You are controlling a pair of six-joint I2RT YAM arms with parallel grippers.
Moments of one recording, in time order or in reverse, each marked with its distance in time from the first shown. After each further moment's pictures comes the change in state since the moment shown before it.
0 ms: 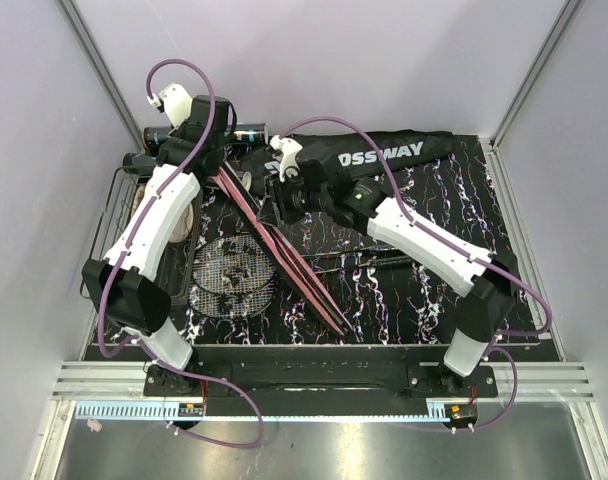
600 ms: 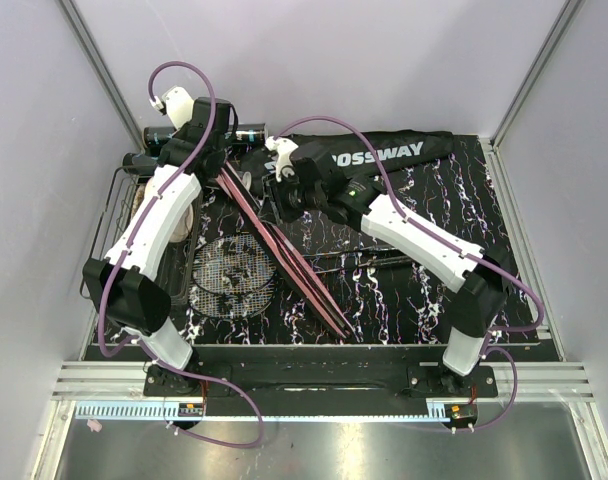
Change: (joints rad) left arm 0.000 0.000 -0.018 0.000 0.033 -0.016; right arm 0.000 0.062 0.049 -0.043 0.031 -0.048
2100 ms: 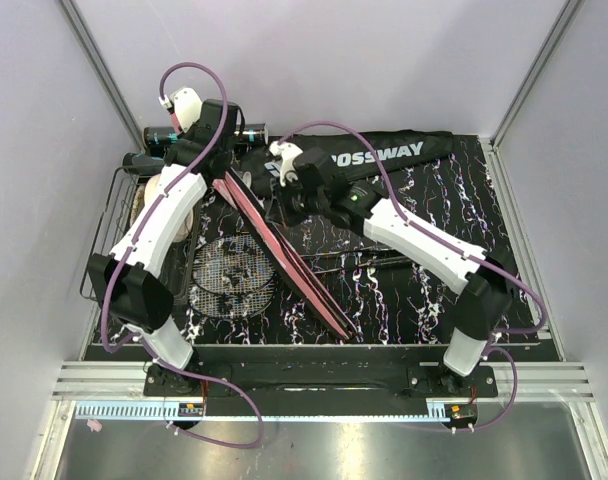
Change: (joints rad) left arm -0.016 0.016 -0.003 0.002 -0.068 0.058; right arm 0.000 -0.005 -0.034 -0.001 0.039 -0.006
